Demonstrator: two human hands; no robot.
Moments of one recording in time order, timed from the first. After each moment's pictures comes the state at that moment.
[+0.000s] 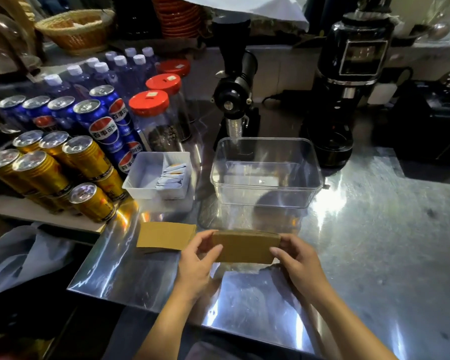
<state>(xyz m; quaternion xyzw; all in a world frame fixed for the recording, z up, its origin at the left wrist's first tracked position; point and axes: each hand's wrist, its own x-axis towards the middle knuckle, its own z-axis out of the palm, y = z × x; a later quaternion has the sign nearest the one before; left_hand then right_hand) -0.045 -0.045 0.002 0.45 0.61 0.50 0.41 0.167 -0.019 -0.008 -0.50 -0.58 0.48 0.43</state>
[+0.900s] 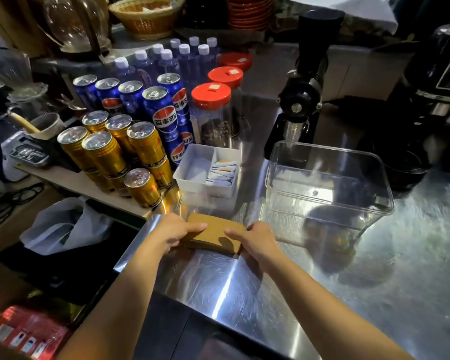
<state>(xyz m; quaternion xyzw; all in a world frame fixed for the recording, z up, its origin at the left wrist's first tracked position) -0.200 0.005 0.020 0.28 0.77 0.30 0.49 -0.011 0.030 0.018 -0.60 -0.50 0.58 0.20</state>
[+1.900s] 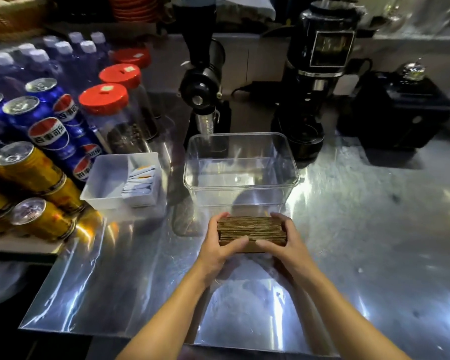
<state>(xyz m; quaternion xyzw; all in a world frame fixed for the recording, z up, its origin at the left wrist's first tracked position) 0.001 0.012 -0.021 0.43 0.47 0.45 0.63 0.180 0.007 -0.019 -0.52 -0.47 0.54 0.46</state>
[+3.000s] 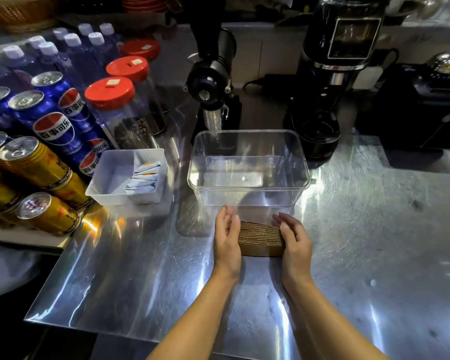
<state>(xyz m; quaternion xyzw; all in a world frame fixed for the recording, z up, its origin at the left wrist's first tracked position) 0.041 0.023 -0.021 0.33 0.53 0.57 0.54 0.156 0.024 -0.035 -0.55 -0.34 0.46 0.61</state>
